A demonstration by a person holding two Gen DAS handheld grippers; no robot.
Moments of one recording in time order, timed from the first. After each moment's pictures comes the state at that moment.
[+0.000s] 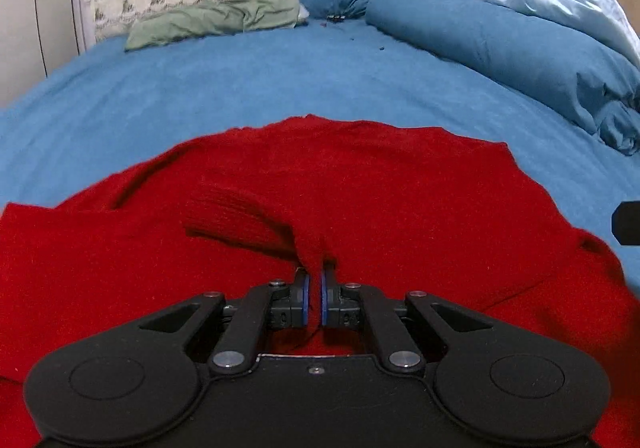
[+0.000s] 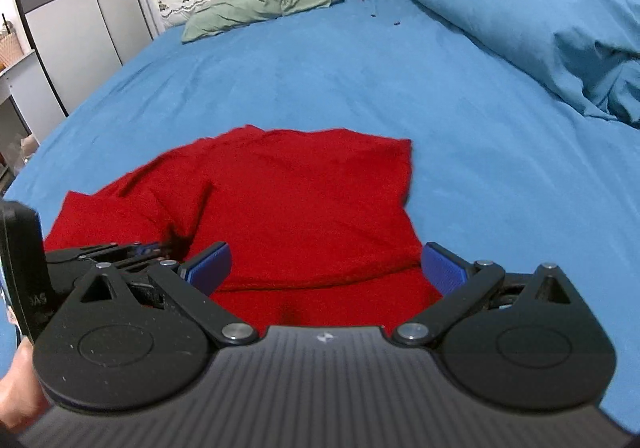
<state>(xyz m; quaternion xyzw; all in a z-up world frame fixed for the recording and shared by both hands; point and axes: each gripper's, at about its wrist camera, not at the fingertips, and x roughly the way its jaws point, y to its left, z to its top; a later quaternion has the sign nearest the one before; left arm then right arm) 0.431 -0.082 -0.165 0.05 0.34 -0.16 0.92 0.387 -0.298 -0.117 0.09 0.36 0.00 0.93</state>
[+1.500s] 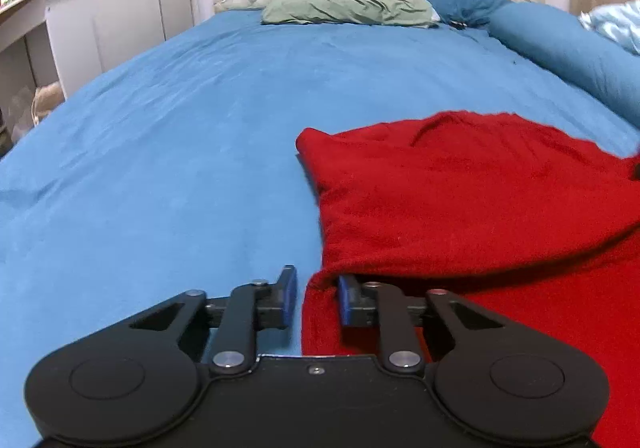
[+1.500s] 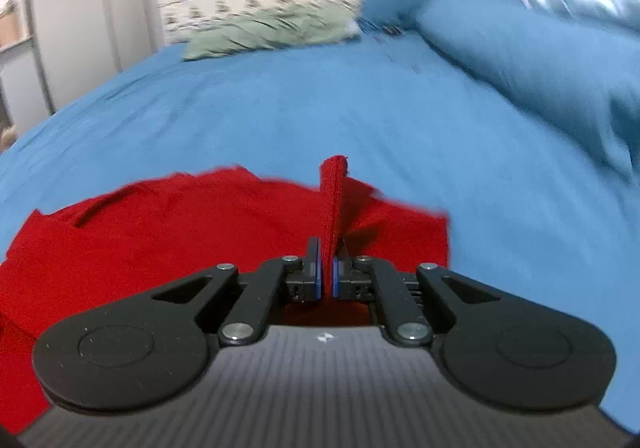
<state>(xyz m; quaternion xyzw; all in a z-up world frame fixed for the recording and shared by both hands) 0.396 0.103 -0.164 0.02 0.36 -0.02 0.93 0.461 -0.282 -0.166 0.04 0.30 -0.02 0.95</state>
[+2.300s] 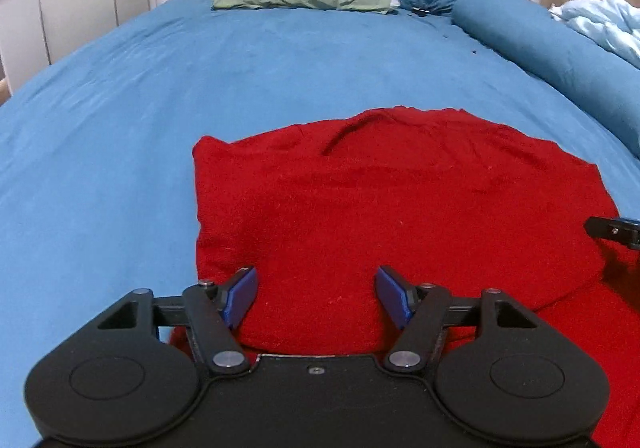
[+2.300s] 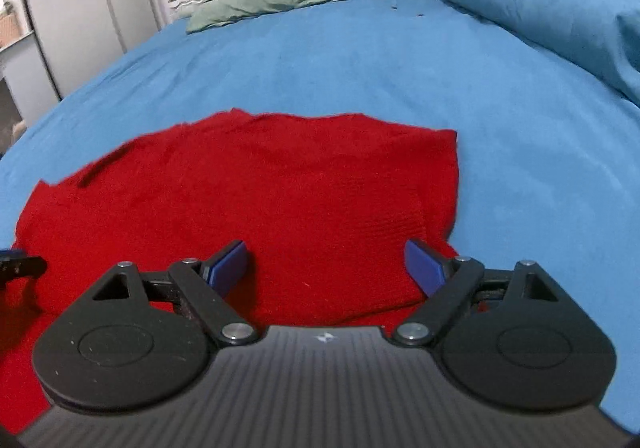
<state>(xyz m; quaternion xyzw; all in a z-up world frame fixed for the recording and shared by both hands) 0.439 0.057 -0.164 0.00 0.38 -0.09 0.92 0.457 -0.296 -0.191 0.06 0.34 0.03 0.94</state>
